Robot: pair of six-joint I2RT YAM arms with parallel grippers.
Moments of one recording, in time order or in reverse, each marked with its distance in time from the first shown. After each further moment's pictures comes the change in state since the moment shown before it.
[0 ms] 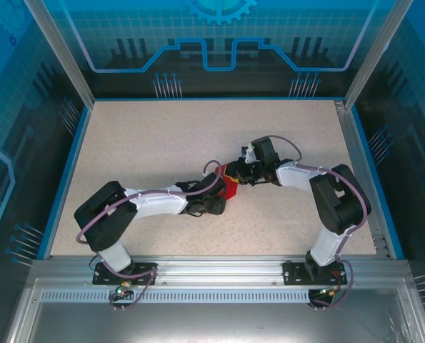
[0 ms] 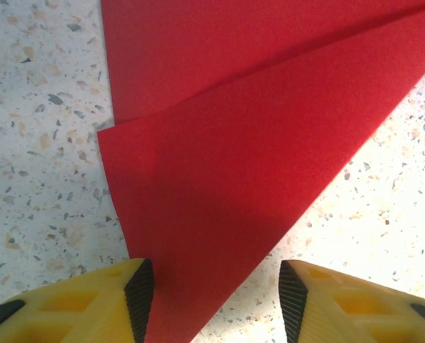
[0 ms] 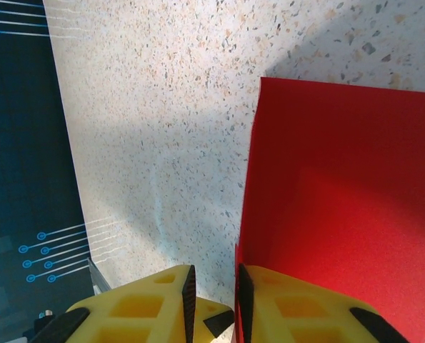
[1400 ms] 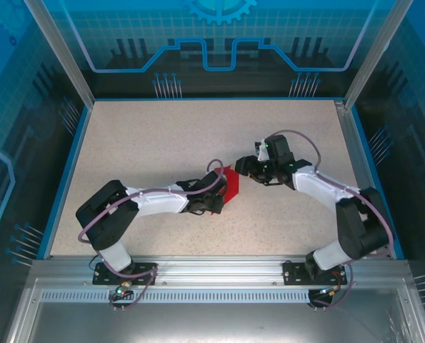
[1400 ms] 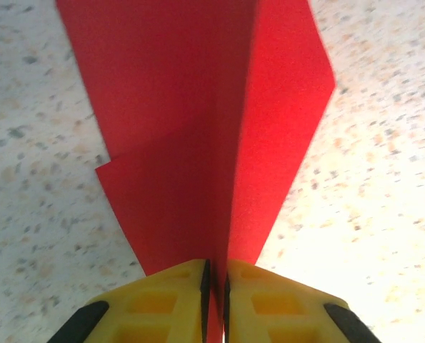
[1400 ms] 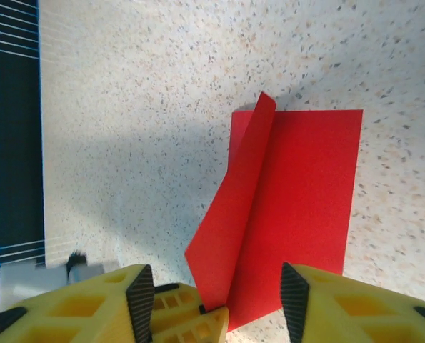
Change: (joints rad) left arm 0.029 0.014 0.013 0.053 0.077 0.068; right arm -0.043 -0.290 -0.074 -0.190 0.163 -0.164
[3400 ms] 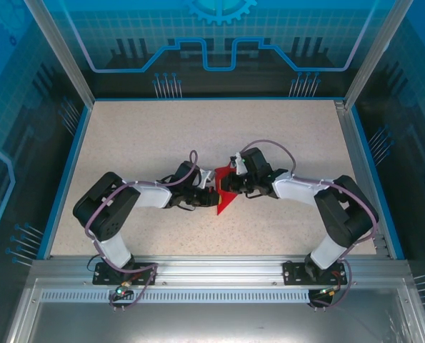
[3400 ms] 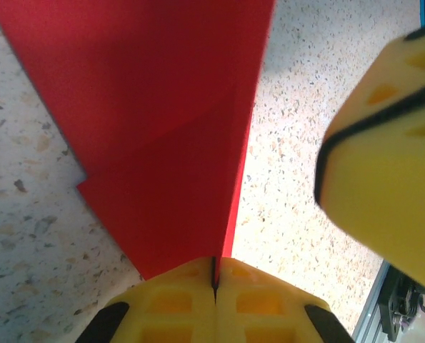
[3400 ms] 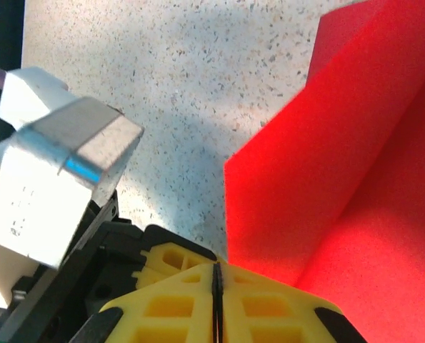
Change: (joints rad) left arm 0.254 0.034 -0.202 0.429 0.626 -0.066; right arm 0.196 0.181 -0.010 0.180 0.003 -0.041
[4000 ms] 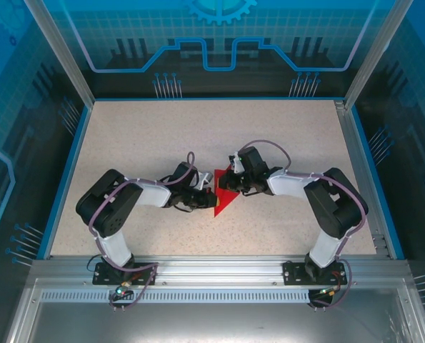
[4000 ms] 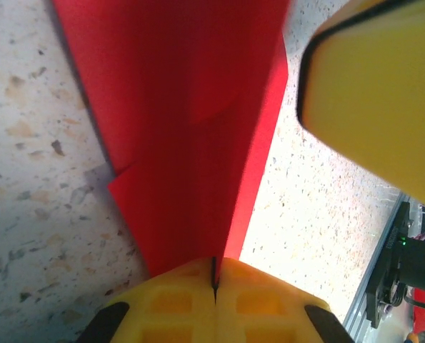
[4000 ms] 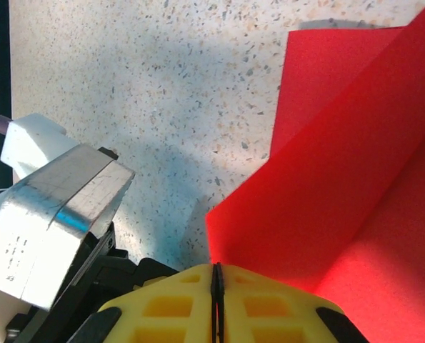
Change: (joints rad) left arm 0.032 0.038 -0.007 -0.005 0.073 -0.032; right arm -0.013 0.098 0.040 0.032 -0.011 0.054
